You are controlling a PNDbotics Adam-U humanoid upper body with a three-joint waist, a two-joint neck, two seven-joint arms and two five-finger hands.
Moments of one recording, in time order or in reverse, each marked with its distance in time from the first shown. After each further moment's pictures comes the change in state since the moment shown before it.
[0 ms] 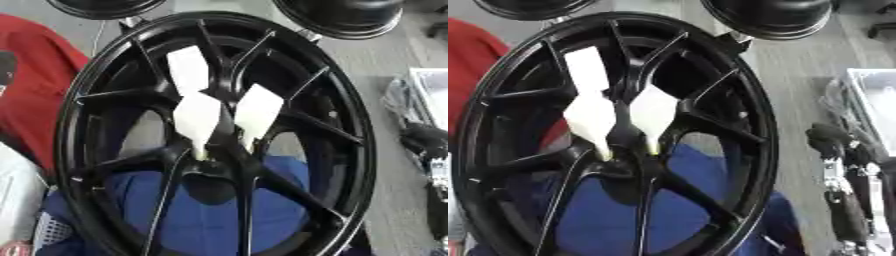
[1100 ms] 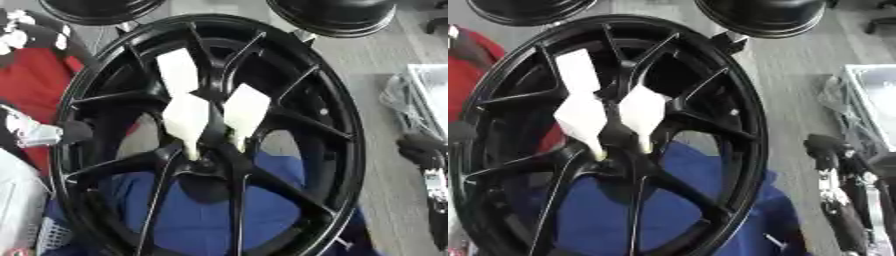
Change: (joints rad) left arm -0.358 0.407 -0.256 -0.006 -0.048 0.035 -0.677; right arm 0.036 -0.026 0.032 0.000 0.030 0.009 0.008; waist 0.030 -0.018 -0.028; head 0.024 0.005
